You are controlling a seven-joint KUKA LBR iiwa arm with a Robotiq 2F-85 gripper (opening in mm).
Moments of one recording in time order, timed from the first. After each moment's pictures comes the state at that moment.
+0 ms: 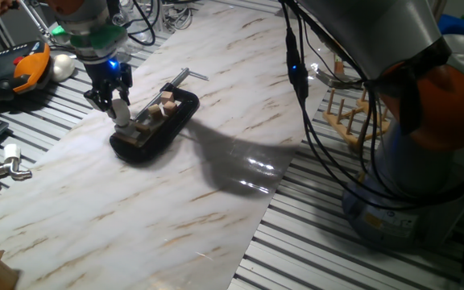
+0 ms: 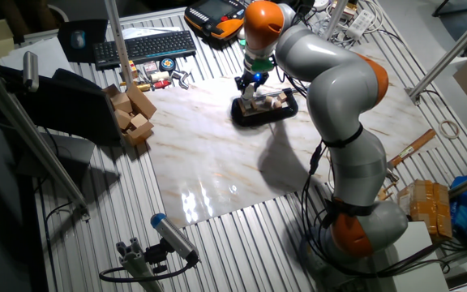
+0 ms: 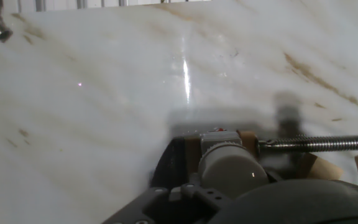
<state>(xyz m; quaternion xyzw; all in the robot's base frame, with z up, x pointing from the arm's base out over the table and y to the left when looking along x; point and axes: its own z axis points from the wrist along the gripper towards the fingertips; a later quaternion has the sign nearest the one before) 0.683 0.077 0.115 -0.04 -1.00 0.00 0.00</state>
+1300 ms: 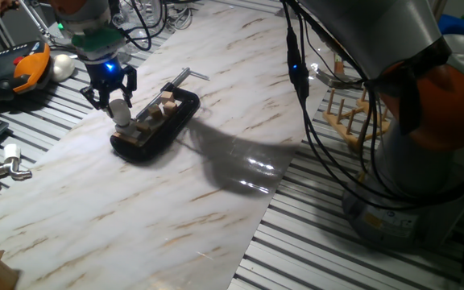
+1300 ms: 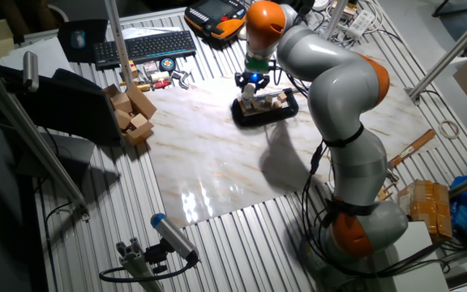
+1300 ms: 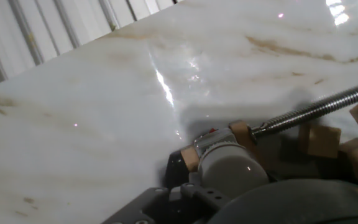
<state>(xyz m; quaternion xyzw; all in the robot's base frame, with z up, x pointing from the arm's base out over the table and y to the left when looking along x) 0.684 0.077 0.113 -0.22 -0.97 -0.02 0.00</state>
